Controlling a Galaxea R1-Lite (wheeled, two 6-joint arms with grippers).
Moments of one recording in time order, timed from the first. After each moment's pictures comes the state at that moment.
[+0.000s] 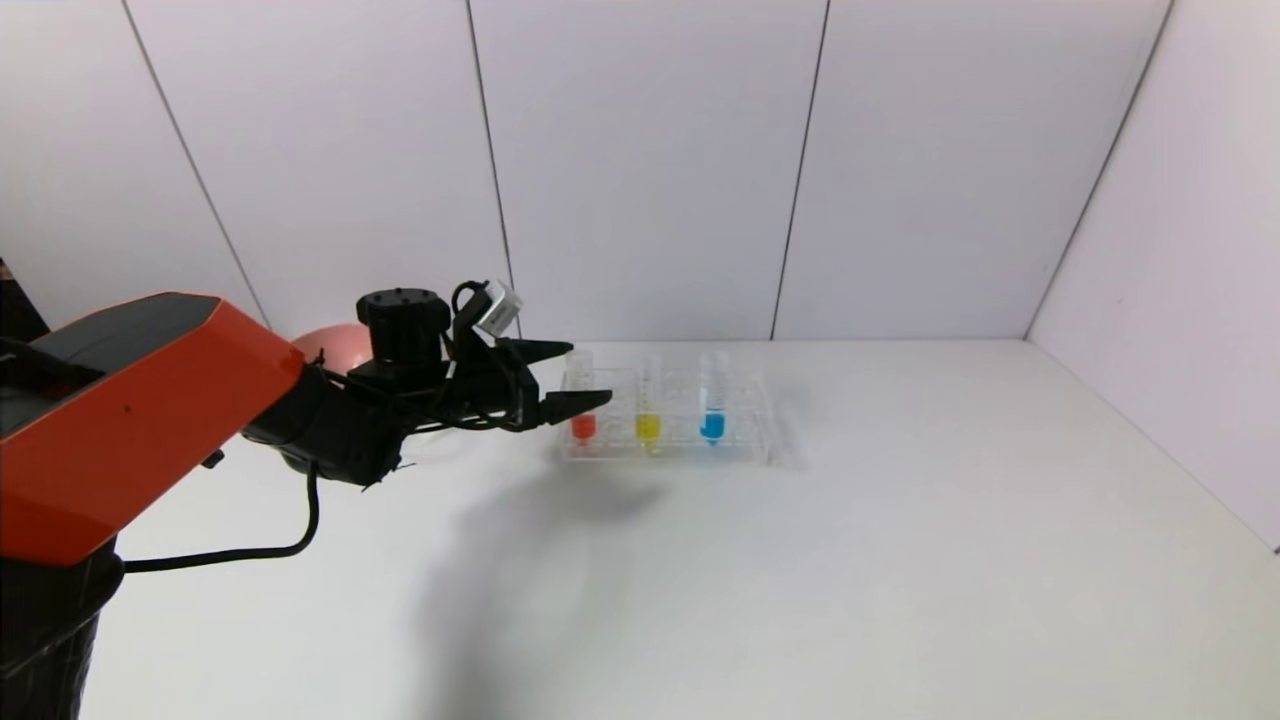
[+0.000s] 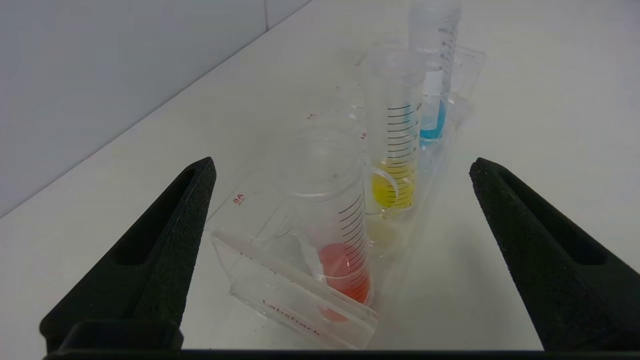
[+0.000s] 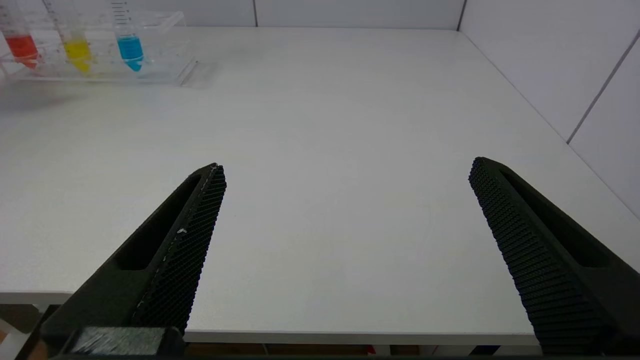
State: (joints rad) left arm -0.24 2.25 -1.21 -0.91 -0.86 0.11; right arm 0.00 0.00 0.00 0.01 0.00 0.00
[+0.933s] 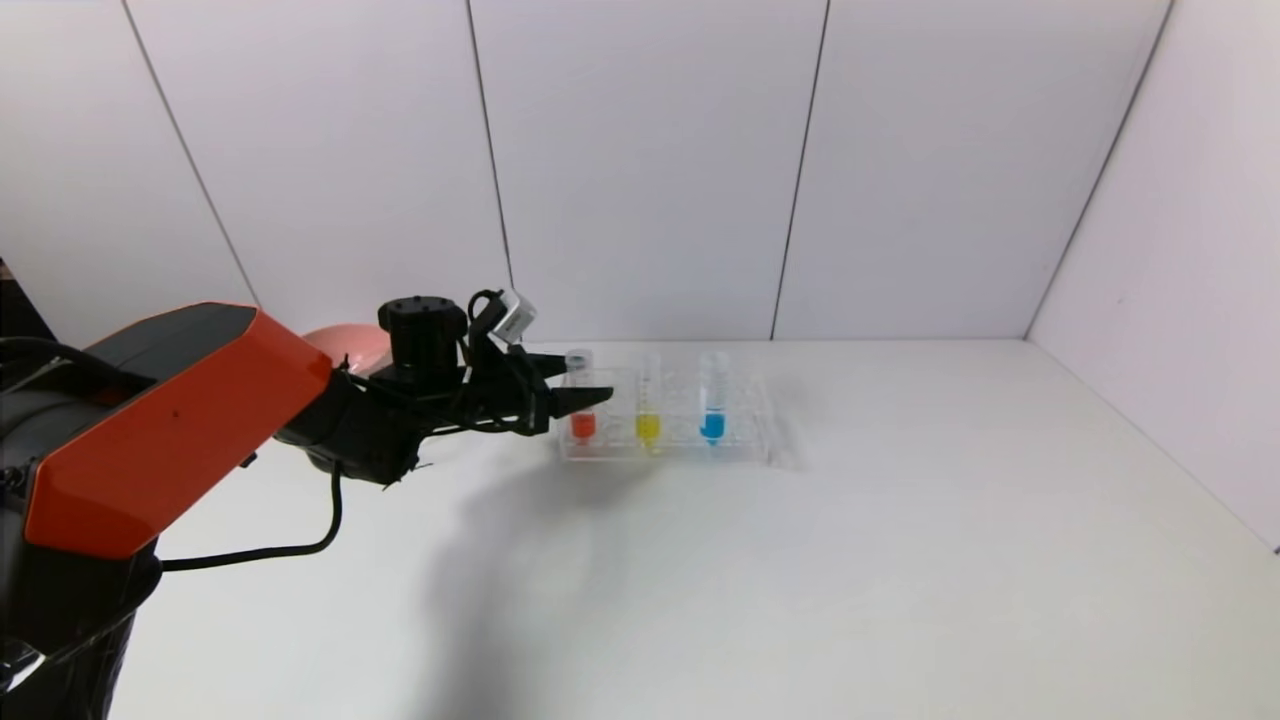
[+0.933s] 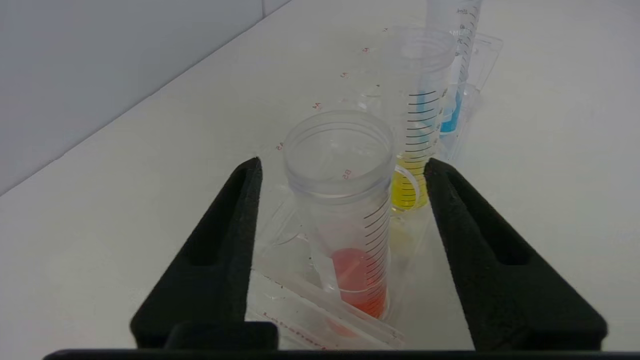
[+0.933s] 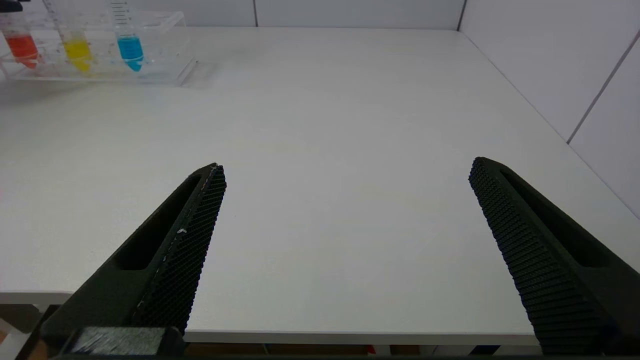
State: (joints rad) left arm -0.25 2.31 -1.27 -0.90 -0.86 0.11; right arm 0.00 0.00 0.00 0.01 0.00 0.00
